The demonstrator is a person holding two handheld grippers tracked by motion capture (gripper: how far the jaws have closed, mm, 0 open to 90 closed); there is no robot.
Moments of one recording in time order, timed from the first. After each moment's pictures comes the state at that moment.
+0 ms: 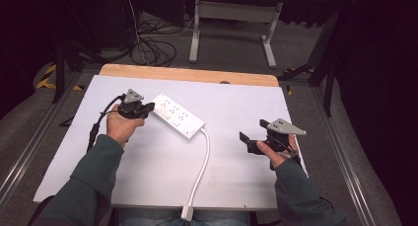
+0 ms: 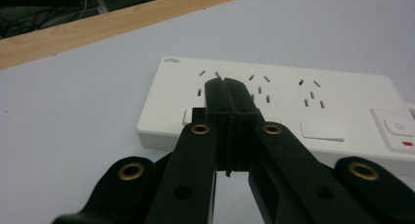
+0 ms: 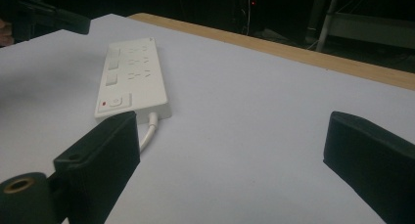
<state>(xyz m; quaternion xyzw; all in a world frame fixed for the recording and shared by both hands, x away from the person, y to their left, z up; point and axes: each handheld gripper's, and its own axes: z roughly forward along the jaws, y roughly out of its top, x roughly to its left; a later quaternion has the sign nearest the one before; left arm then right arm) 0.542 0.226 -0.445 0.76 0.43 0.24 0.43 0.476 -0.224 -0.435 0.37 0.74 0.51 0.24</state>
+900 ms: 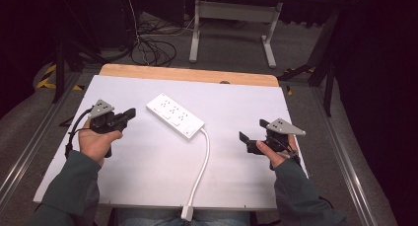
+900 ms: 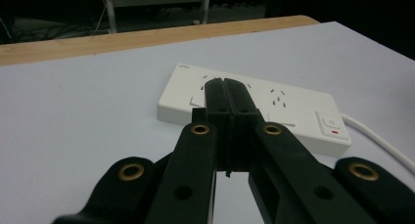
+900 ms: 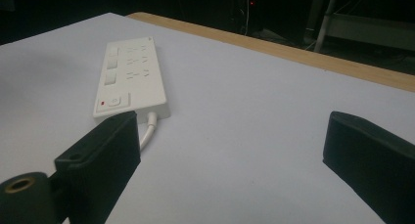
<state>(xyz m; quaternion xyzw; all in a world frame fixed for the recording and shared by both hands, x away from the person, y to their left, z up) 0.471 0.269 -0.426 0.69 0.46 0.24 0.50 0.475 -0.223 -0.434 0.37 0.74 0.51 0.25</state>
